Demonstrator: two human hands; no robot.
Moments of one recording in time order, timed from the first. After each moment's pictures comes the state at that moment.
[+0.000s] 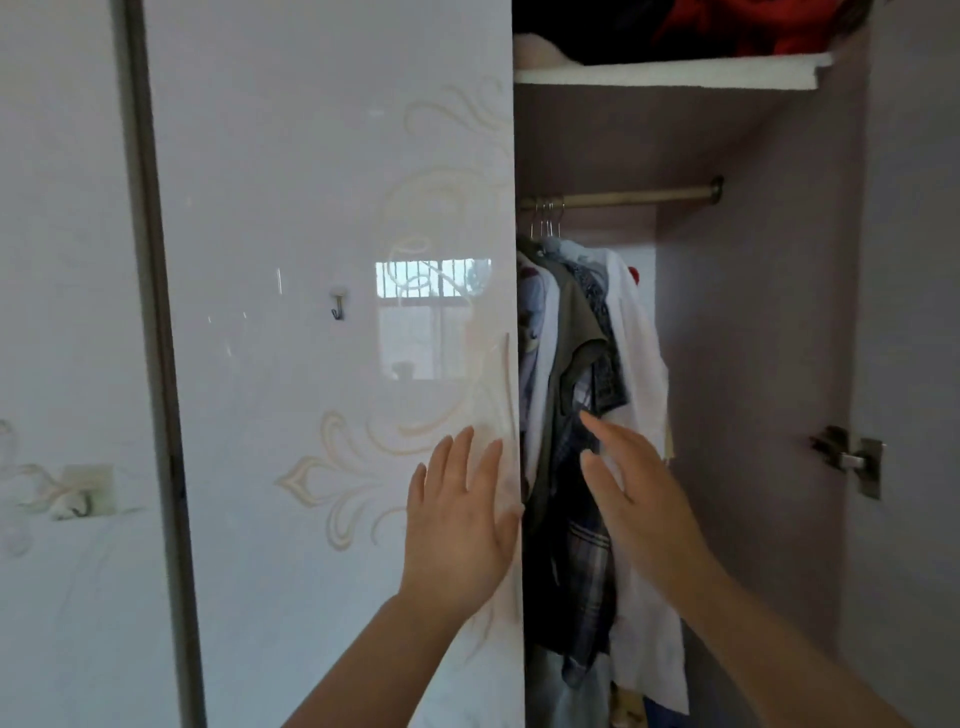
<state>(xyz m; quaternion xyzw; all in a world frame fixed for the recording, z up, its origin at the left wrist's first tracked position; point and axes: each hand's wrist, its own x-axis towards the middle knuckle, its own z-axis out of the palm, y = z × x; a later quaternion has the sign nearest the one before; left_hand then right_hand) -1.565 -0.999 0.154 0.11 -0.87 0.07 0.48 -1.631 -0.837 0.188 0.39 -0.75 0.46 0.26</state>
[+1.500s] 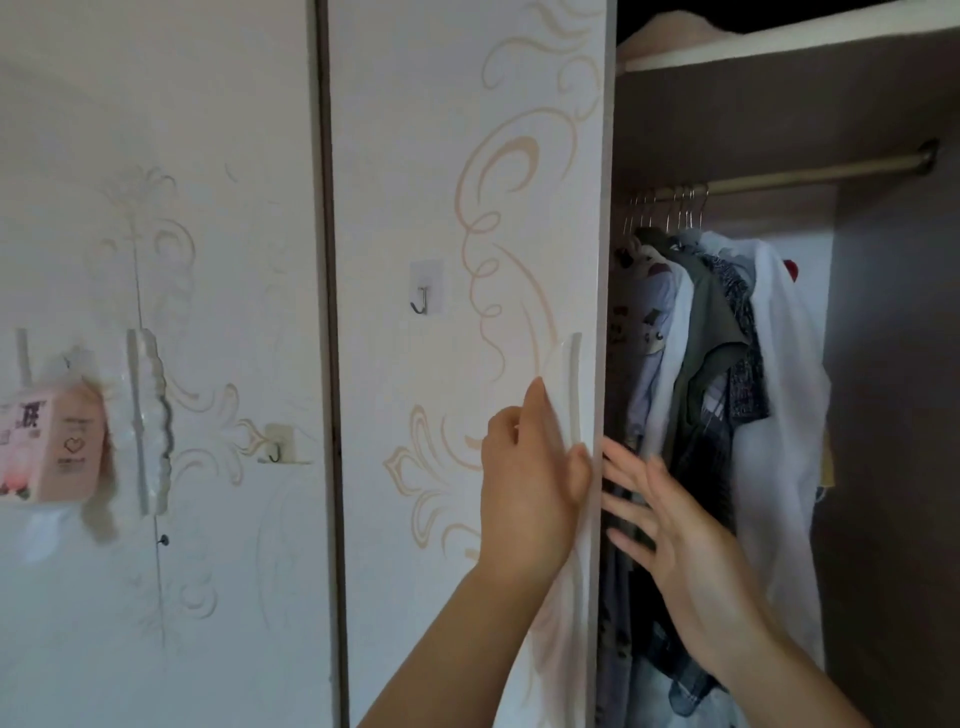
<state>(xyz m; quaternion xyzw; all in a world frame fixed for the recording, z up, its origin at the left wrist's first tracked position) -1.521 -0.970 0.198 0.14 -0.80 -0.20 0.55 -1.583 -0.860 0.184 0.43 -0.52 0.71 -0.18</state>
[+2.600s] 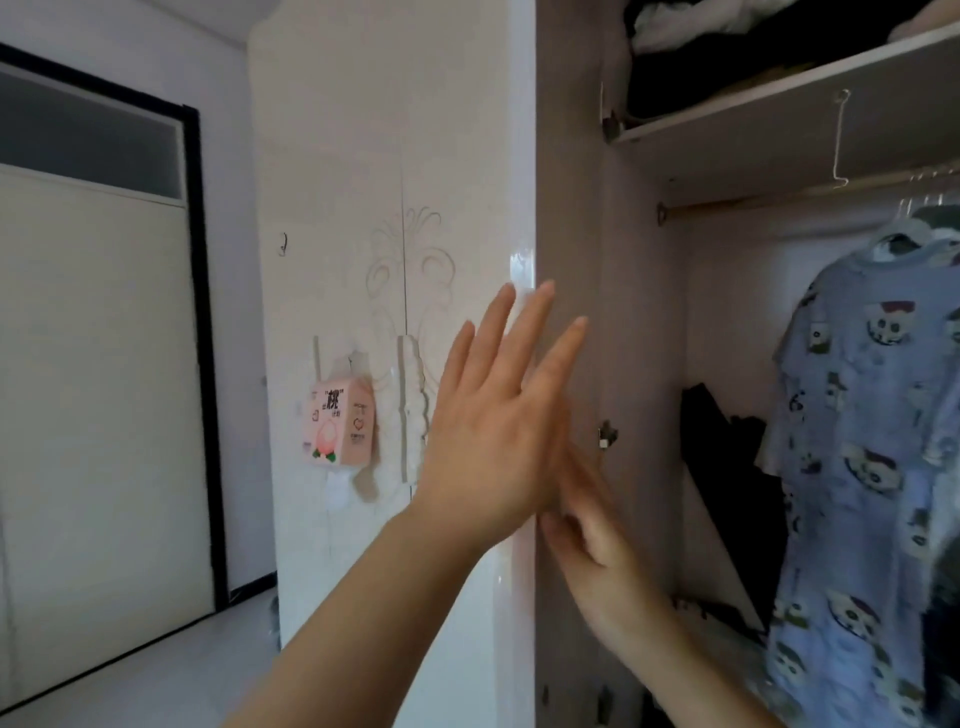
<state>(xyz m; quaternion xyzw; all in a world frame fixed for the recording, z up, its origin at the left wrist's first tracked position) -1.247 -1.052 0.241 0.18 -0.76 0.28 0.56 -1.359 -1.026 0.157 0.69 -0.39 0.61 0.05</state>
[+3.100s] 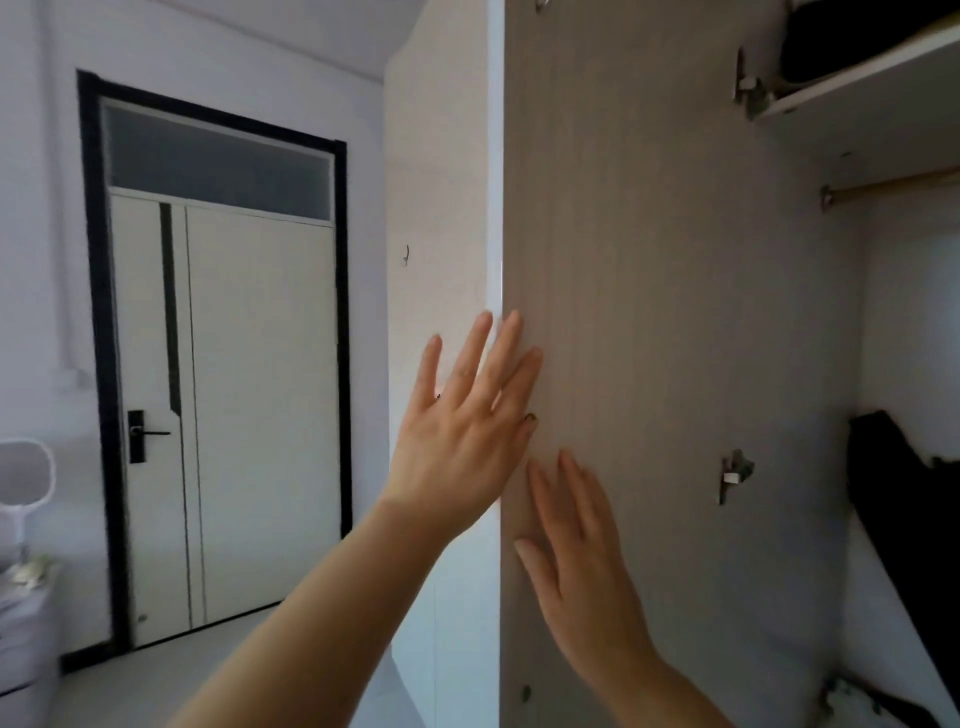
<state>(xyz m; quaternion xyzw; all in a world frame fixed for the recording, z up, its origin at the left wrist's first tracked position) -1.187 -1.116 0.243 0.38 -0.69 0.49 0.38 -1.321 -1.111 0.132 0.68 -0.48 0.49 0.26</state>
